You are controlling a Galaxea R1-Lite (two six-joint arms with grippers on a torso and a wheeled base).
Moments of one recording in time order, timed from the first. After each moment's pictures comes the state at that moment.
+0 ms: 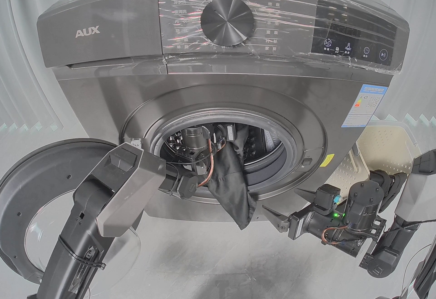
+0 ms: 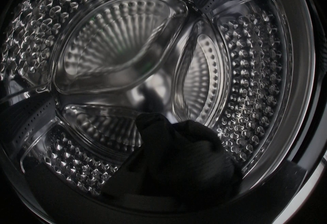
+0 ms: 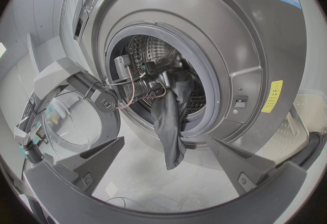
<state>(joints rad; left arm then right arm) -0.53 2.66 -1.83 -0.98 0.19 -0.07 0.66 2.01 -0.26 -1.54 -0.07 0.15</state>
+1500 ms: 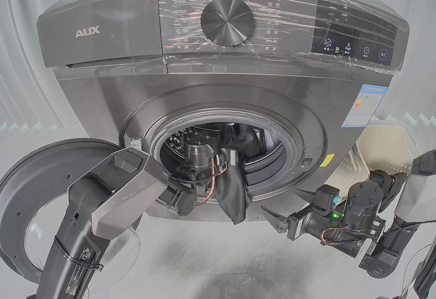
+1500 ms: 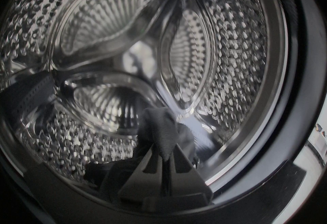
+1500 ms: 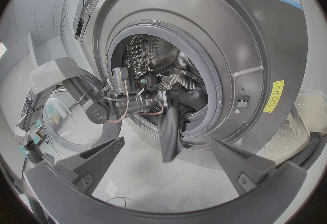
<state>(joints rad) -0.56 2.61 -1.57 -1.01 0.15 -0.06 0.66 2.01 -0.26 -1.54 -0.07 0.15</state>
